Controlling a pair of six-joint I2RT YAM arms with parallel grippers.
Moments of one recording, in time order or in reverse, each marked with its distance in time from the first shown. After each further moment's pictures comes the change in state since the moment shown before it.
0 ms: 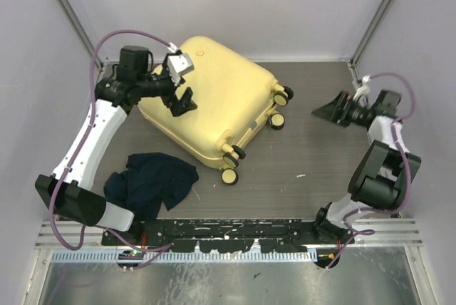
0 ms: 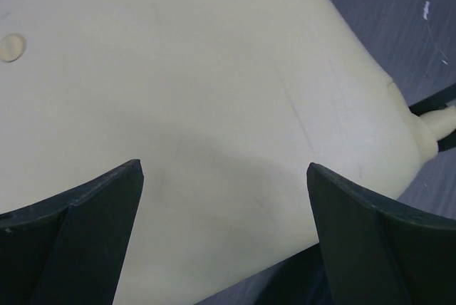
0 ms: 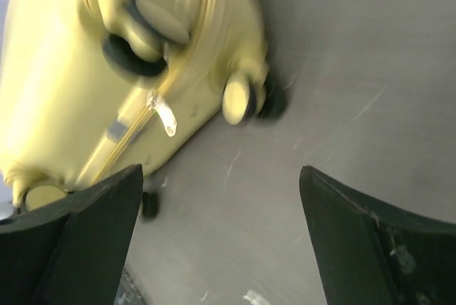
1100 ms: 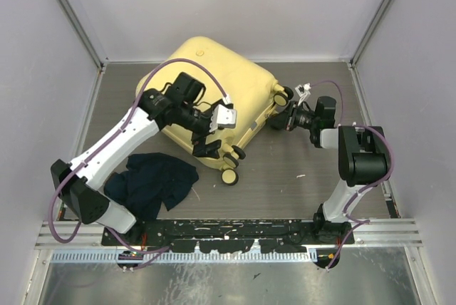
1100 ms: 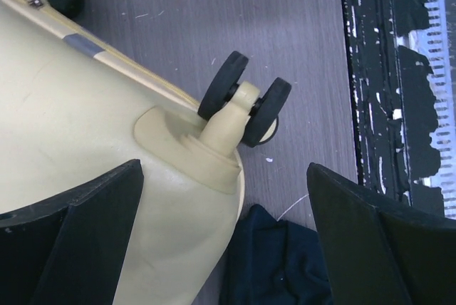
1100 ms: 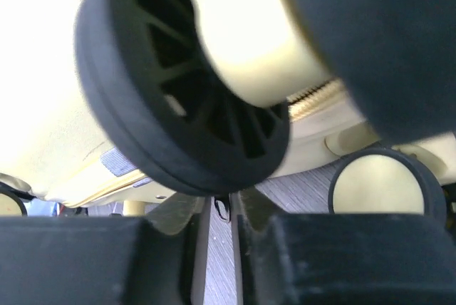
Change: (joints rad) left arm -0.420 0.052 -0.042 -0.275 0.035 0.267; right arm 0.479 0.135 -0.490 1.113 0.087 0.504
